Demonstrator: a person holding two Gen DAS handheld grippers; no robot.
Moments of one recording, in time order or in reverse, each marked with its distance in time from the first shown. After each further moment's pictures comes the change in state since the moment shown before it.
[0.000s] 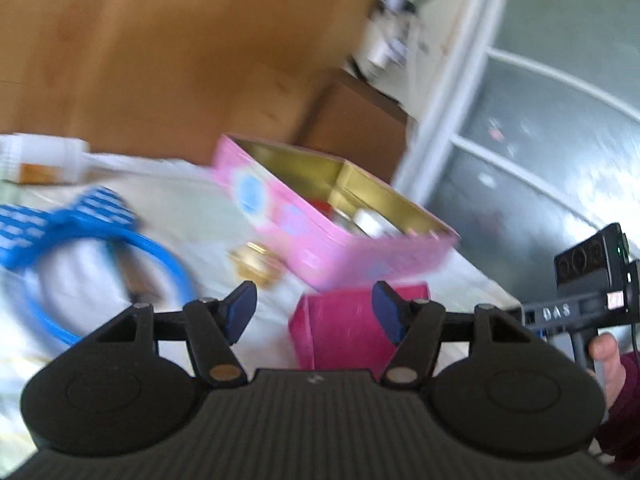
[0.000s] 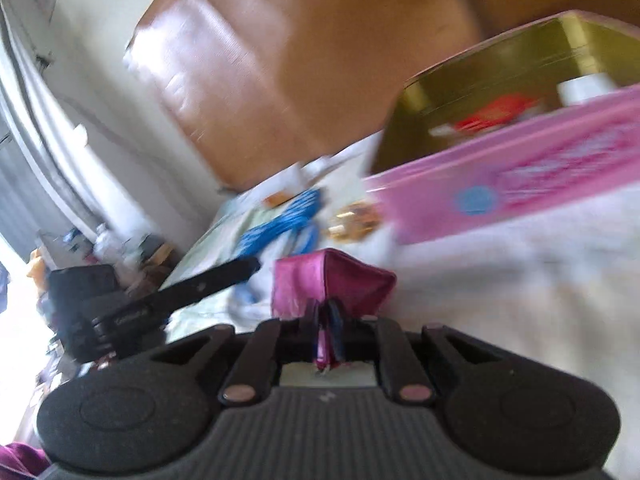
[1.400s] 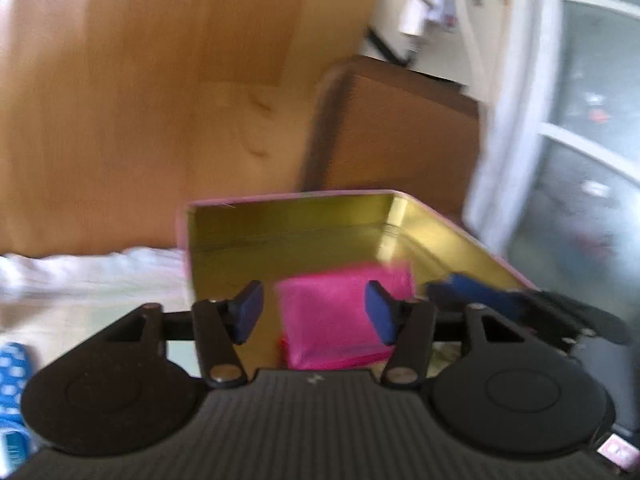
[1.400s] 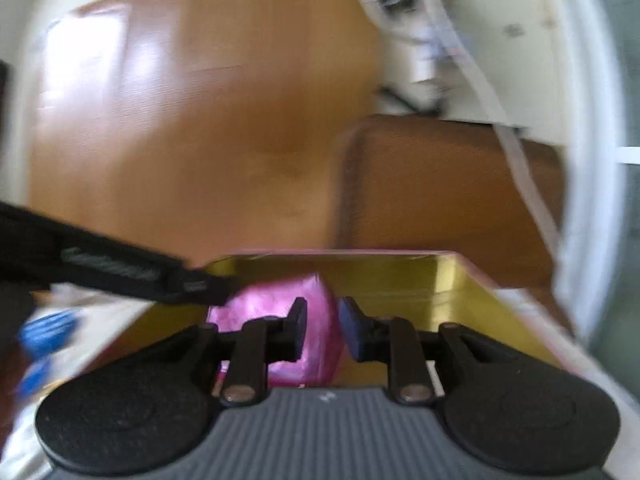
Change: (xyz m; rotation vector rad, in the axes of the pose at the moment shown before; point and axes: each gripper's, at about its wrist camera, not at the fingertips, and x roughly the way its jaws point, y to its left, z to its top) left arm 0.186 -0.054 0.105 0.112 -0.001 0.339; right arm 0.065 -0.050 0.099 -0.413 -0.457 -0.600
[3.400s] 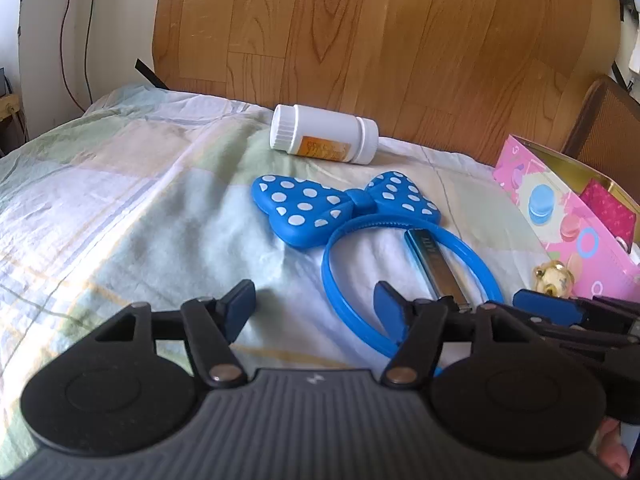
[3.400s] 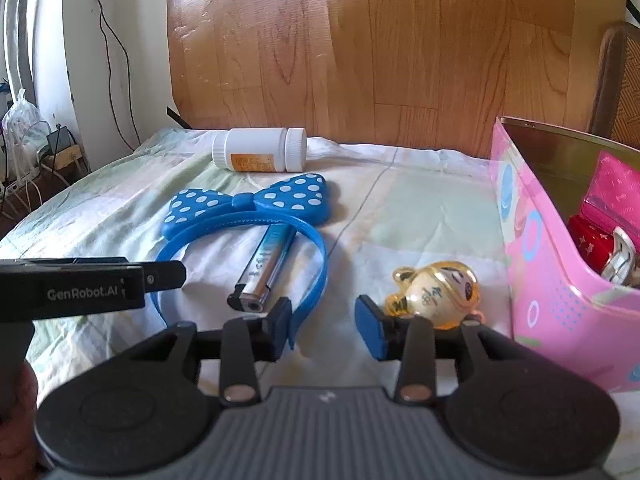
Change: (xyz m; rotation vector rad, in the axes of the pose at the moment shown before) left arm -0.154 0.168 -0.125 -0.282 0.097 0.462; right arm -0.033 0.186 -0.046 -0.105 0.406 0.423
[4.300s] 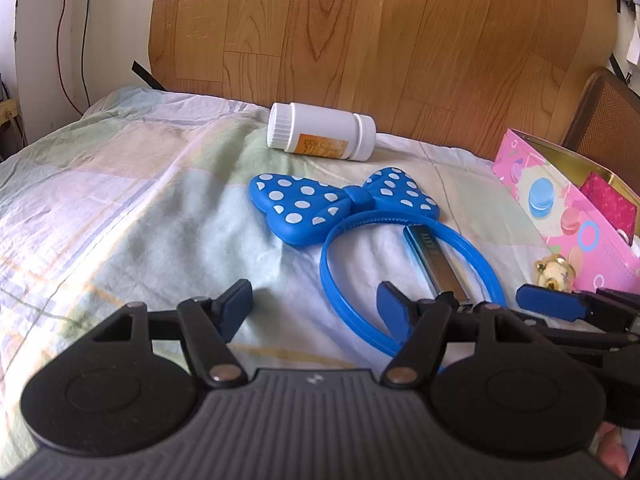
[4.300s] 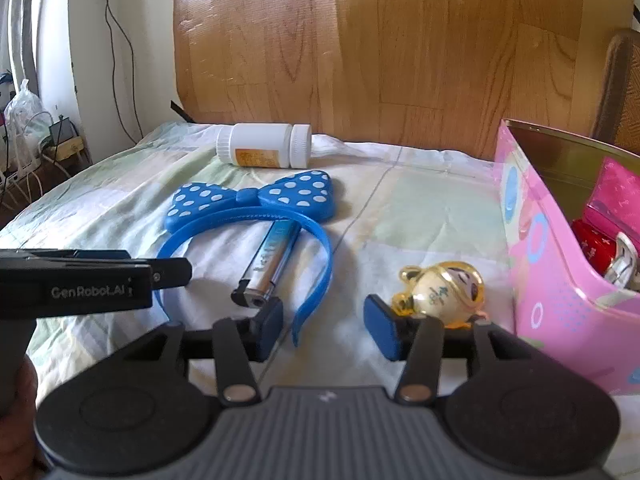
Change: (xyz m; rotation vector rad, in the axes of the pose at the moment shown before) left arm -0.001 -0.002 0.000 0.016 0.006 0.012; right arm 0.000 0.007 0.000 -0.032 0.008 -0.007
